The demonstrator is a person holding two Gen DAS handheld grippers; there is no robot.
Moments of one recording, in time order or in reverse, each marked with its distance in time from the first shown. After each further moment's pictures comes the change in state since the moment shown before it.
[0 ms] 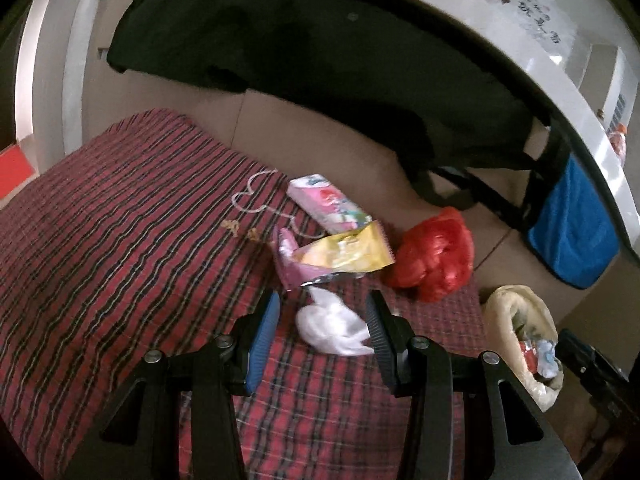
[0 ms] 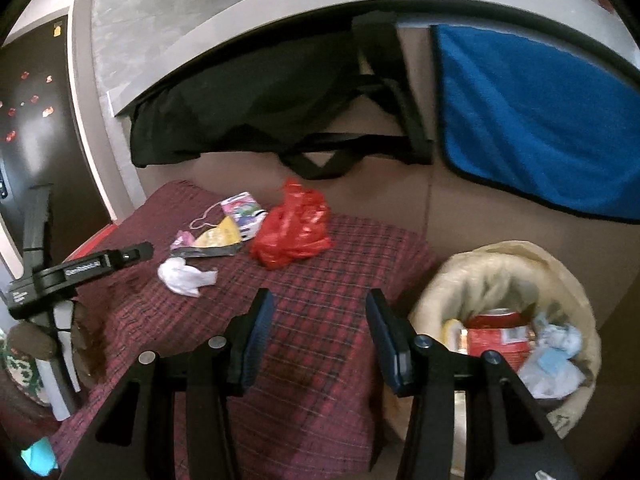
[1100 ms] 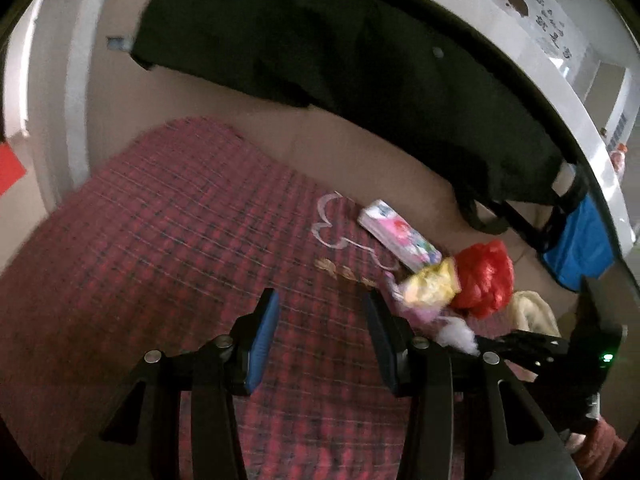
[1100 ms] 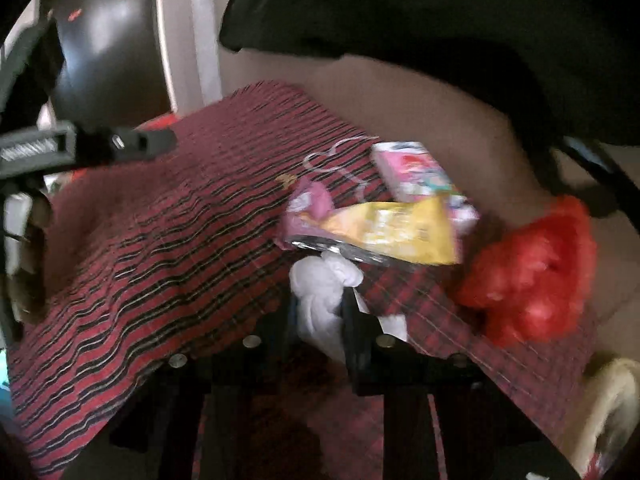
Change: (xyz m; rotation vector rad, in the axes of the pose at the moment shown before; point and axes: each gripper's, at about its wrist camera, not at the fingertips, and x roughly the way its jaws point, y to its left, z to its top) left arm -0.004 0.101 0.050 -0.004 0.061 -0.079; right arm 0.140 0.152 0.017 -0.335 0.231 0.166
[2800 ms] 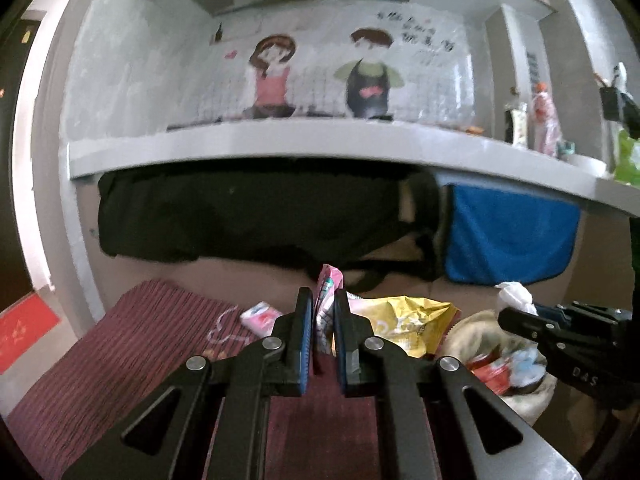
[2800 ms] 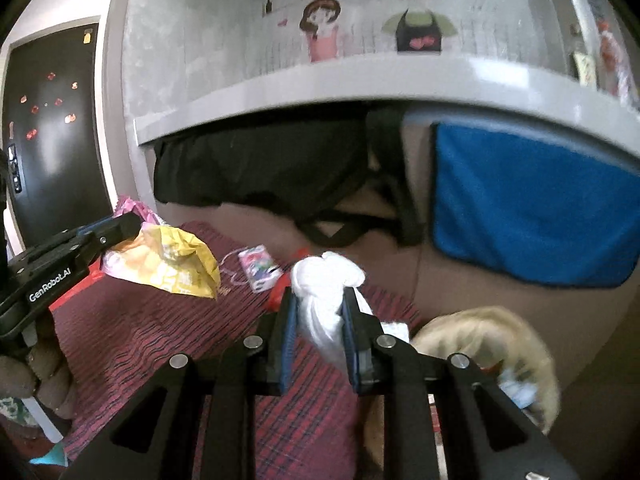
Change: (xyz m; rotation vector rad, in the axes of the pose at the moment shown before) left arm -0.095 -0.272 -0.063 0.386 -0.440 0.145; right arm -0.231 -0.110 -0.073 0.249 -0.382 -0.199
